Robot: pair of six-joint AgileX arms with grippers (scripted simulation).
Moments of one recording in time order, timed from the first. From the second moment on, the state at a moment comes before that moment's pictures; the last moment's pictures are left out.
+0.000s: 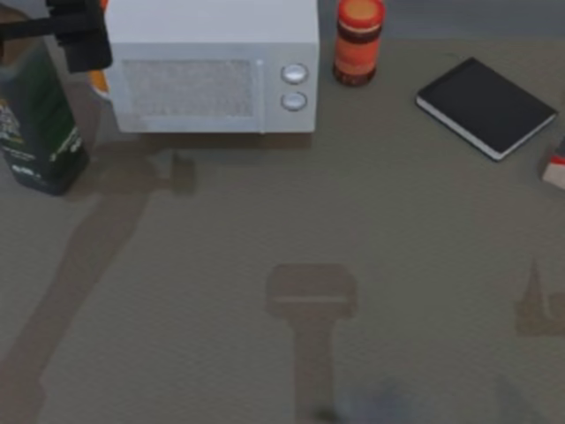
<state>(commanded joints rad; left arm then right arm) -0.32 1.15 1.19 -0.62 -0.15 -0.28 0.00 0.00 0.00 0.00 0.00 0.00</state>
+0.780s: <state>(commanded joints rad) -0.58 2.12 2.18 -1.14 -0.28 -0.52 0.00 0.00 0.00 0.00 0.00 0.00</state>
